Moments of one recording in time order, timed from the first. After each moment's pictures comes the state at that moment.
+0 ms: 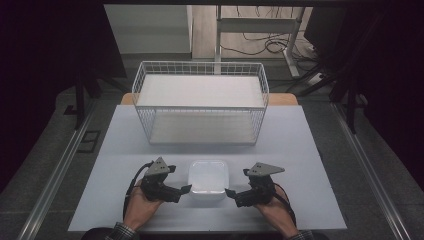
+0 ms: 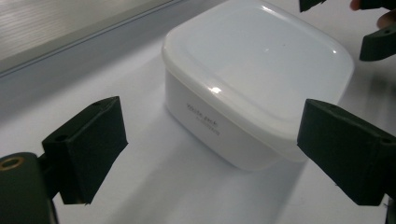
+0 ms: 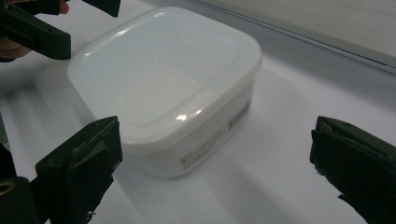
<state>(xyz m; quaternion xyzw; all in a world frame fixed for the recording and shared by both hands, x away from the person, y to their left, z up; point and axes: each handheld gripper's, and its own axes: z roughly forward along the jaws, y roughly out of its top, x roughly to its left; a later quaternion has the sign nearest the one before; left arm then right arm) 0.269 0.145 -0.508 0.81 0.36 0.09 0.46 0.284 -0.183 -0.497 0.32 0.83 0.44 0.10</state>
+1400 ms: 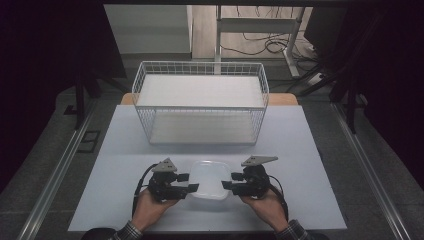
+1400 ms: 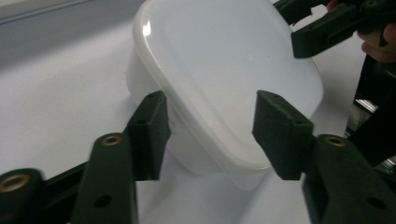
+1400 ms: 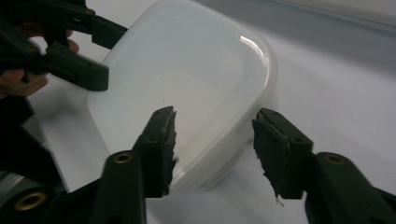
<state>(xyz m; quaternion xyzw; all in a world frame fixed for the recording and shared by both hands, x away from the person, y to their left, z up) 0.266 0.130 -0.503 0.80 0.38 0.01 0.46 0.293 -0.168 -0.478 0.37 0.83 0.41 0.02</state>
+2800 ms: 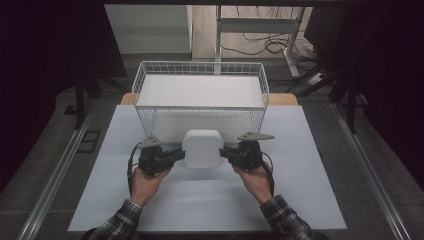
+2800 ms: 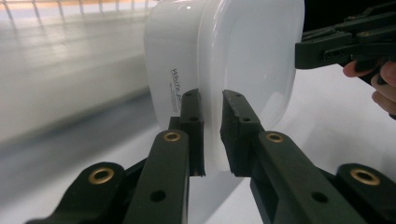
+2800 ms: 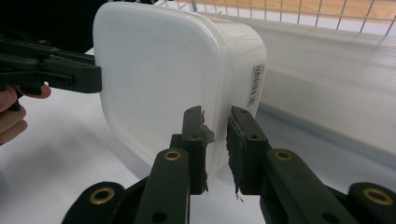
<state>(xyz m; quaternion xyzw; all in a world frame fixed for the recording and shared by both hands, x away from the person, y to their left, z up) 0.321 0.161 -0.480 0.74 0.43 0.09 0.51 0.350 -0.144 -0.456 0.39 0.79 0.47 0.09</state>
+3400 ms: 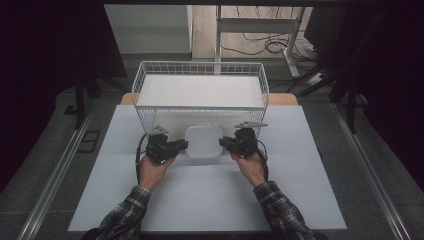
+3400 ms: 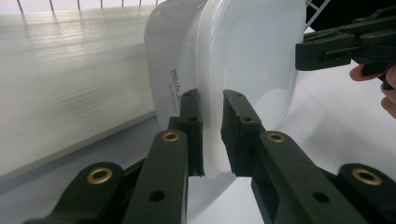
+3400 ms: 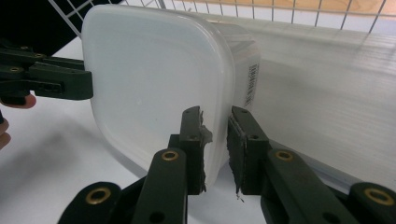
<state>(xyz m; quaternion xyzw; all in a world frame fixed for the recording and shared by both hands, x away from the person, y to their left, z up) 0.365 0.155 -0.498 0.73 0.46 0.08 0.50 0.400 -0.138 -0.474 0.42 0.79 0.45 0.09</state>
